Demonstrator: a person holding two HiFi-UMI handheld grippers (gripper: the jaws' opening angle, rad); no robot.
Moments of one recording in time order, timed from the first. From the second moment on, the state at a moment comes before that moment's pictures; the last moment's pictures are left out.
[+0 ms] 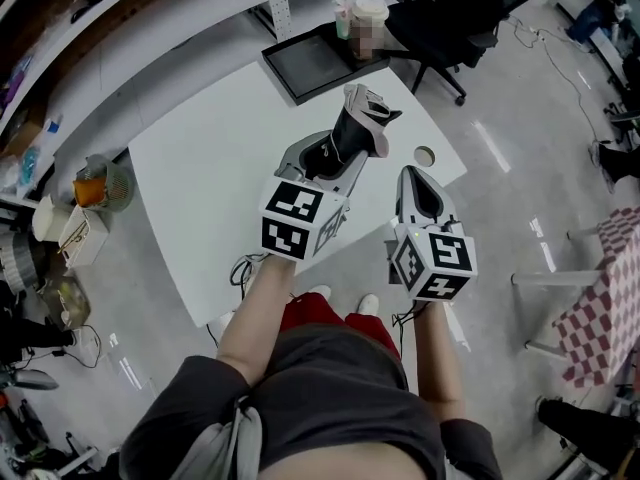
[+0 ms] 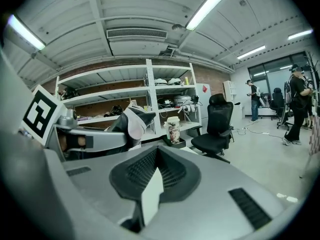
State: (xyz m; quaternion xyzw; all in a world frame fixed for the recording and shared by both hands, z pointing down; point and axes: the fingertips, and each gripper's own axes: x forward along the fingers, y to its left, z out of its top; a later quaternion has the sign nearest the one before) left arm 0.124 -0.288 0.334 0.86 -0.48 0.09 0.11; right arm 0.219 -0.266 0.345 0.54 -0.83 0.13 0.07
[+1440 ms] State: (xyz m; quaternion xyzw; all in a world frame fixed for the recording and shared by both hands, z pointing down) left arm 0.102 -0.164 0.325 0.74 -0.66 0.05 0.12; right arm 0.217 -0.218 0.334 0.36 -0.92 0.10 0.07
